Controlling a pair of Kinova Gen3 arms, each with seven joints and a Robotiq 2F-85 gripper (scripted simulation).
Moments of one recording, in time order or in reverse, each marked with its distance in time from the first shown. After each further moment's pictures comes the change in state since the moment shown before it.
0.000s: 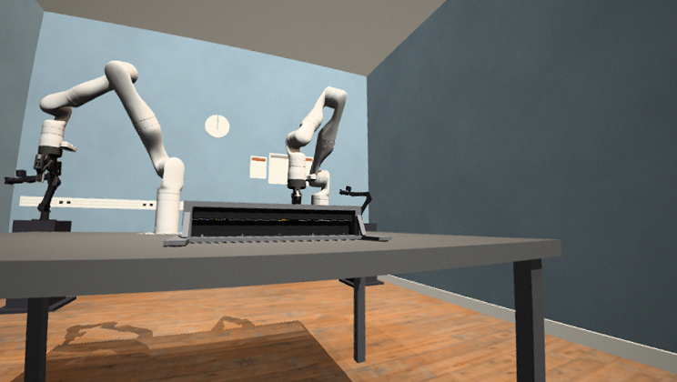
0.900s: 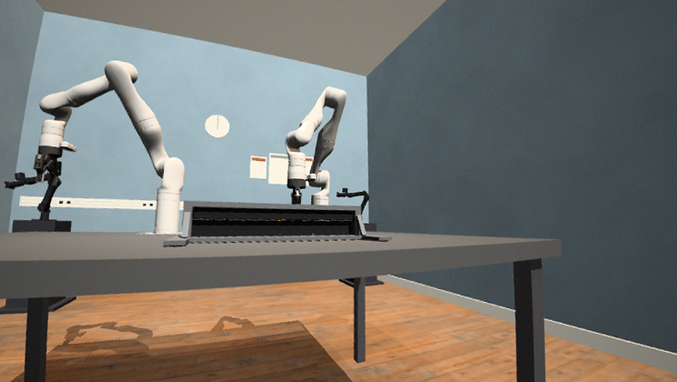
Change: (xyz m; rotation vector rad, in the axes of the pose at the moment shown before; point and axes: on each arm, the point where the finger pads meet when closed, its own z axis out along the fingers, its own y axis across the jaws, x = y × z) left arm -0.001 0.002 -0.001 -0.002 0.000 0.003; right arm 0.000 0.000 0.000 0.000 0.000 0.000
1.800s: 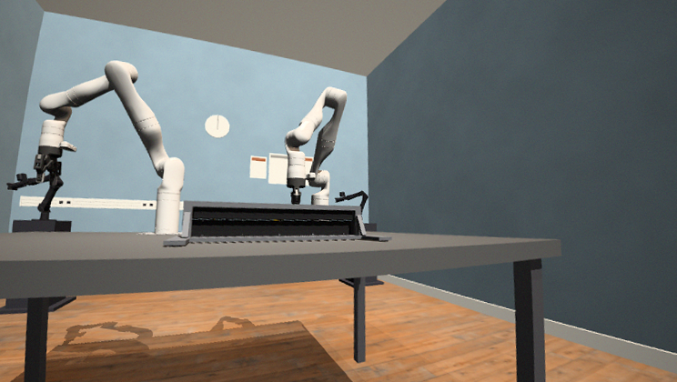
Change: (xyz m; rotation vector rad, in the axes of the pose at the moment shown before) left arm -0.002 0.007 -0.002 -0.002 0.002 0.033; right arm 0.000 0.000 0.000 0.000 0.000 0.000
